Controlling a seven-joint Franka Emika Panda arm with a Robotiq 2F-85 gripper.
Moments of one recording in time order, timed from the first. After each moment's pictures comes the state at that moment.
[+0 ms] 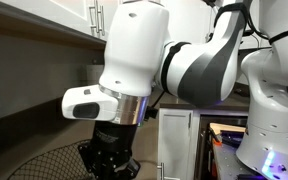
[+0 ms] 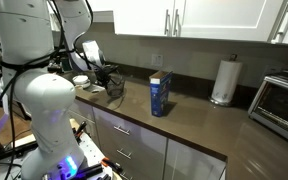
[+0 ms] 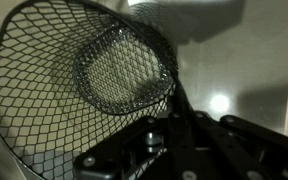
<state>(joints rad) 0.35 0.15 0.35 -2.48 -0.53 2.85 -0.46</state>
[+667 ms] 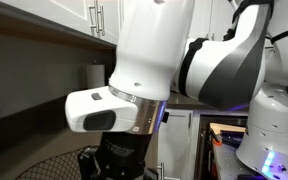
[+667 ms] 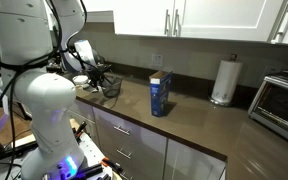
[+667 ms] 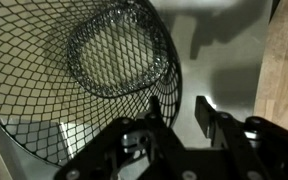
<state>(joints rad) 0.38 0.13 0.40 -2.51 -0.54 2.85 -0.47</state>
